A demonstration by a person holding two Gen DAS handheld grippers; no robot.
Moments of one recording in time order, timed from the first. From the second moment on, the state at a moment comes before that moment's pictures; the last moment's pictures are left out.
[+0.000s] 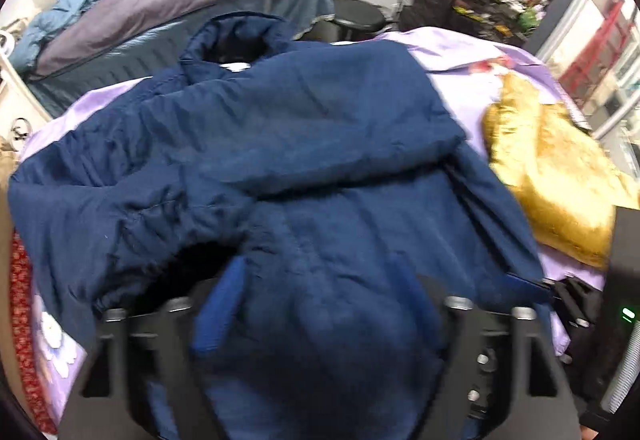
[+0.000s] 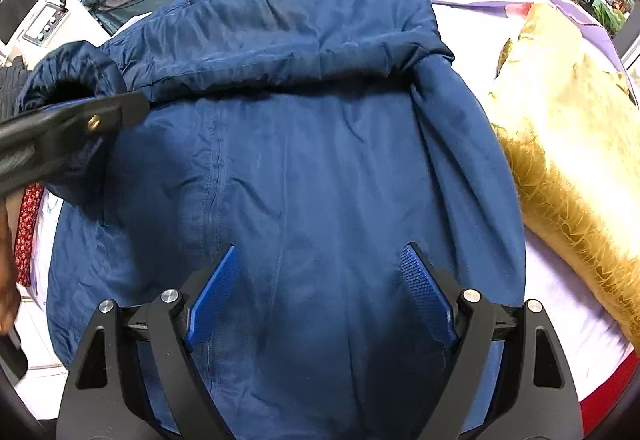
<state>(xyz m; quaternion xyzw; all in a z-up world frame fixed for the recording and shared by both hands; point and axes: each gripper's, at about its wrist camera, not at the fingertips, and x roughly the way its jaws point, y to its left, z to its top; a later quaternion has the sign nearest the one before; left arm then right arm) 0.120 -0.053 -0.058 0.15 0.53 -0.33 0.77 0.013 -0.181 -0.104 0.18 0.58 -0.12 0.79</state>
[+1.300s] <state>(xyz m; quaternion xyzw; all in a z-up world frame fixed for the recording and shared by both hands) 0.129 0.222 -0.085 -0.03 0.59 -0.03 0.81 0.179 -0.038 -0.085 0.20 0.56 0.13 0.79</state>
